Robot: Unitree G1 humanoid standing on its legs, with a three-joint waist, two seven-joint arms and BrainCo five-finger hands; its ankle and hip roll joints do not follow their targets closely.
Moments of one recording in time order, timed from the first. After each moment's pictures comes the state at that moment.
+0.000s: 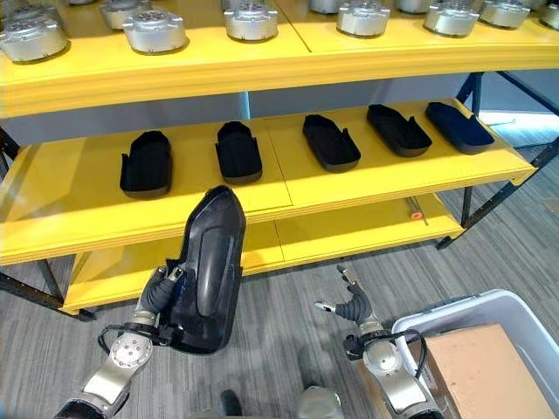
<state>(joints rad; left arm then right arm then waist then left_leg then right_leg) 0.05 0.45 -0.29 0.26 -0.01 -0.22 0.33 0.08 -0.45 0.32 0.23 0.06 -0.12 -0.20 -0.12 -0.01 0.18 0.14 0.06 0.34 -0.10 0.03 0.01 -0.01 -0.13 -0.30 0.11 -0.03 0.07</state>
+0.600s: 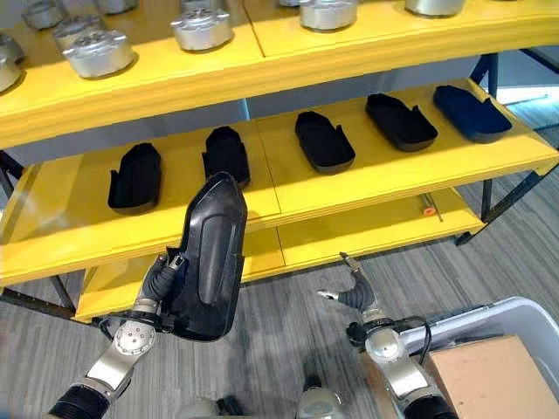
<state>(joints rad) -0.03 0.47 -0.33 0.27 -0.01 -0.22 0.40 -0.01 -0.52 0.33 0.28 0.04 -0.16 -0.24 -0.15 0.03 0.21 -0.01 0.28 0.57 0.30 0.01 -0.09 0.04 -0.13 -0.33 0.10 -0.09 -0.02</state>
